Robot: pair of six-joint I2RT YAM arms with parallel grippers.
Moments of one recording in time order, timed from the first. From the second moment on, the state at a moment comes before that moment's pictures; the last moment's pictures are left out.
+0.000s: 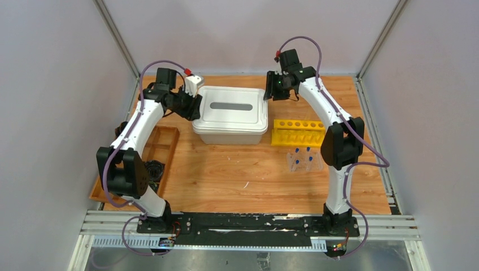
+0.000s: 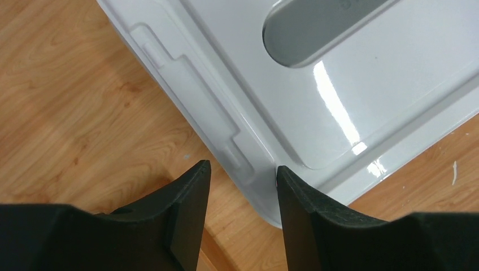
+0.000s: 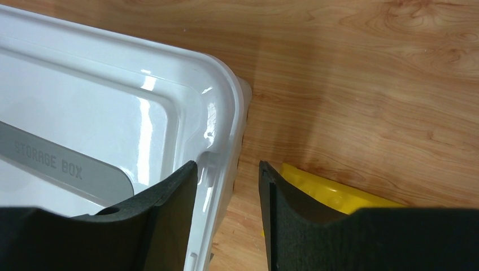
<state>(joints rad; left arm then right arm) -0.11 1.60 1.43 -0.73 0.40 0.39 0.35 2.03 1.98 -0.81 -0.18 0.32</state>
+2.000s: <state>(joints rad) -0.11 1.79 1.59 -0.60 0.27 0.38 0.34 2.11 2.04 -0.76 -0.21 0.38</state>
